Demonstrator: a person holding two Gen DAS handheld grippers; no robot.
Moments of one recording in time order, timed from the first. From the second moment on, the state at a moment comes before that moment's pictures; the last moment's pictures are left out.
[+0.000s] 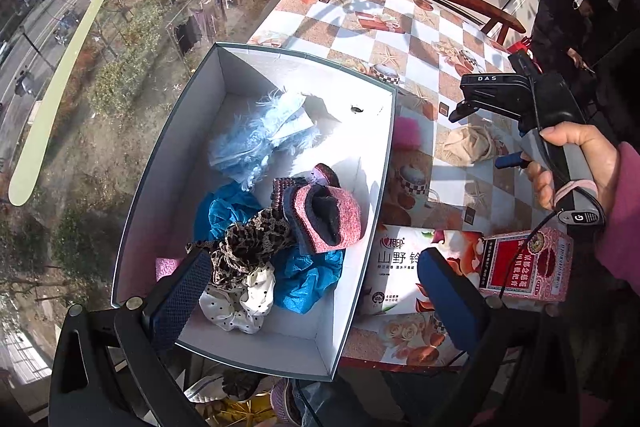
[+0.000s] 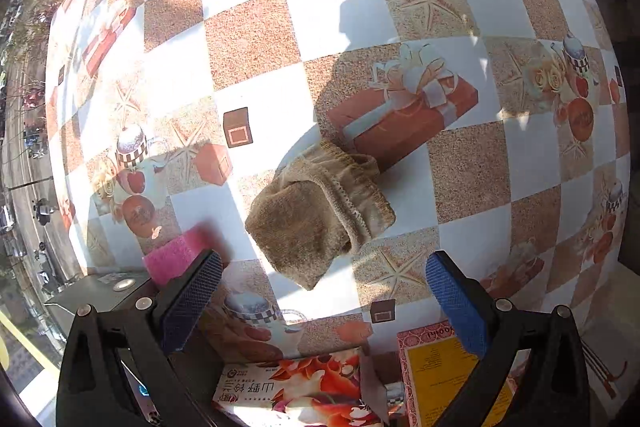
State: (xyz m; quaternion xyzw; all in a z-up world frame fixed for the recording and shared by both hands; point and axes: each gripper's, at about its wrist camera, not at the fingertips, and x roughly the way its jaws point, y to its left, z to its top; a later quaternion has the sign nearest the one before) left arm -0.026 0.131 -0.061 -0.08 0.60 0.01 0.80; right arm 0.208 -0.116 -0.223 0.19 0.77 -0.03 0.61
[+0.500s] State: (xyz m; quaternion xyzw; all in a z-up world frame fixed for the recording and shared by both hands) left arm -0.018 0.118 -0.061 -0.08 0.61 0.00 0.79; right arm 0.229 -0.148 -0.218 0.17 0.74 -0.13 0.64
